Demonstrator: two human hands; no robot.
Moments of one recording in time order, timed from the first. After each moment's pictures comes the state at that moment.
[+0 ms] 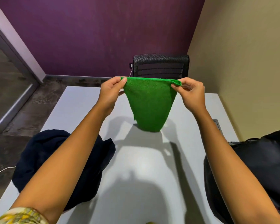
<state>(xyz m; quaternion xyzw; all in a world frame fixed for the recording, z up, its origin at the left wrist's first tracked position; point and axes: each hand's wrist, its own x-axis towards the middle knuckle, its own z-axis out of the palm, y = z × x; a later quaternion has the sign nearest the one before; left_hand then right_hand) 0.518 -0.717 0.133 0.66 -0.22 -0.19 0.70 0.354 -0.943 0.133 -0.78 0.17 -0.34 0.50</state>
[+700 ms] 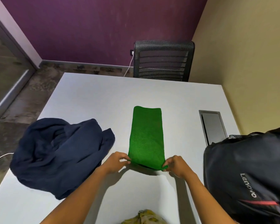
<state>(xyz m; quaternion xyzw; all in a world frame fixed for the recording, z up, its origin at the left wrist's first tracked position) 0.412 -0.605 -0.130 0.80 -0.31 -0.40 0.31 0.213 -0.874 -0.127 -0.87 0.24 0.17 0.39</state>
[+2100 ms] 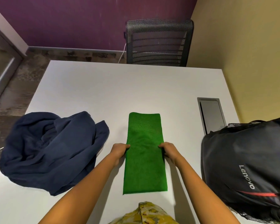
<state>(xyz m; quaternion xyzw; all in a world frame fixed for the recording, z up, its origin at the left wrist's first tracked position) 0.398 -0.669 -0.145 0.75 0.16 -0.46 0.44 0.254 -0.862 -0.135 -0.58 0.52 0.10 0.62</state>
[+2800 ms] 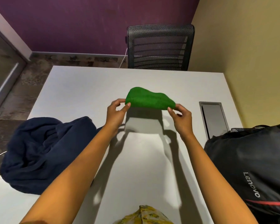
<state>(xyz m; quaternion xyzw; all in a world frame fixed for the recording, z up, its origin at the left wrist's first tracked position) 0.488 -0.725 -0.025 0.75 -0.07 -0.22 0.62 0.322 -0.925 -0.040 -0.71 0.34 -0.24 0.57</state>
